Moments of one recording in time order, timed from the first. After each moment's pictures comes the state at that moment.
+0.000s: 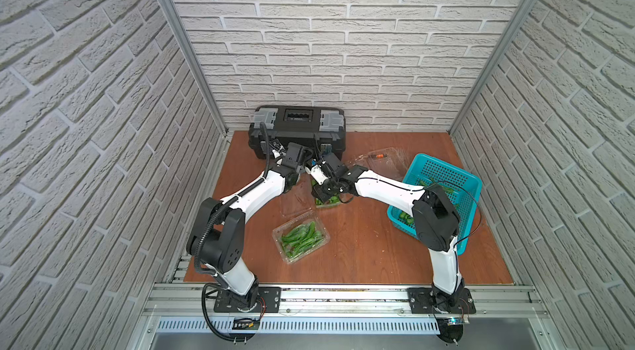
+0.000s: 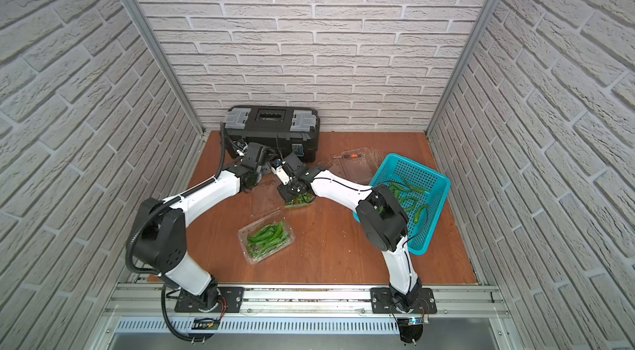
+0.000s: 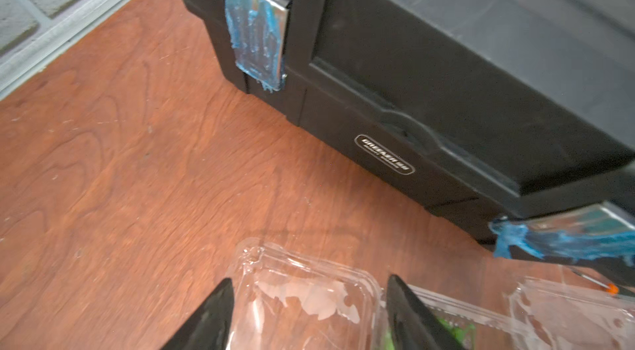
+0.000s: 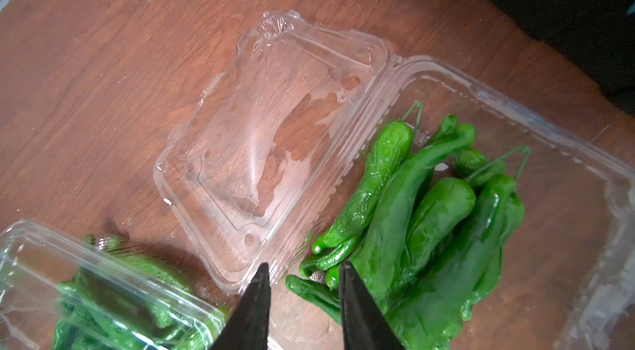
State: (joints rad) left arm -0.45 1.63 1.16 -0.40 -0.51 -0.79; right arm 0.75 2.05 1.62 -0.54 -0.09 0.09
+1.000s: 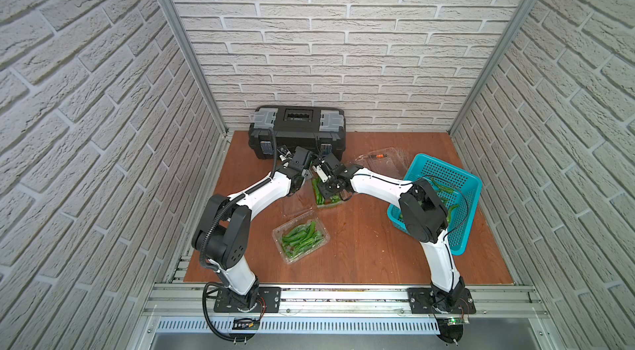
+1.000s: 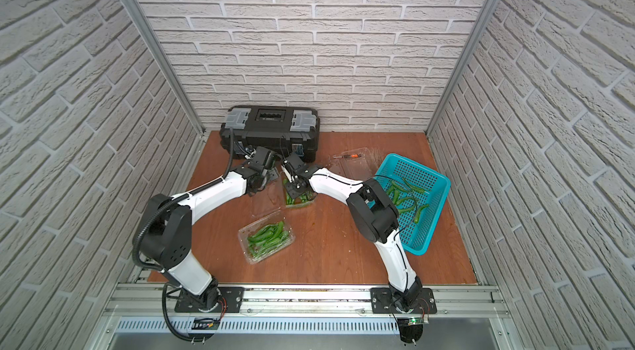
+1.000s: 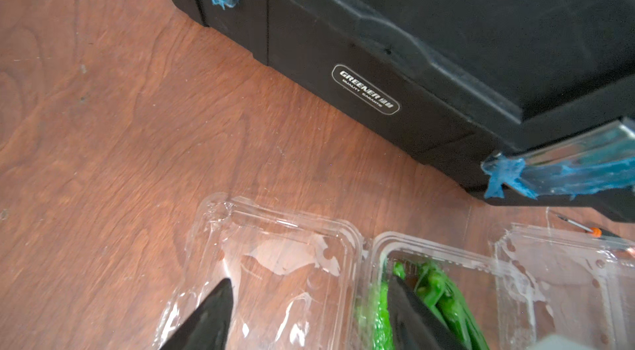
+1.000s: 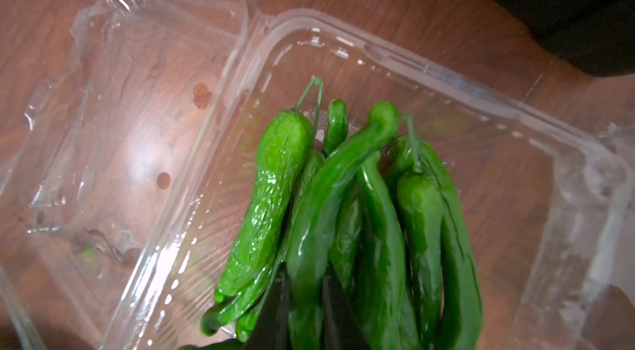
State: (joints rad) left arm -0.49 1.69 1.17 -0.42 -0.41 -0.83; right arm 0.70 2.17 1.67 -0.57 0.03 0.12
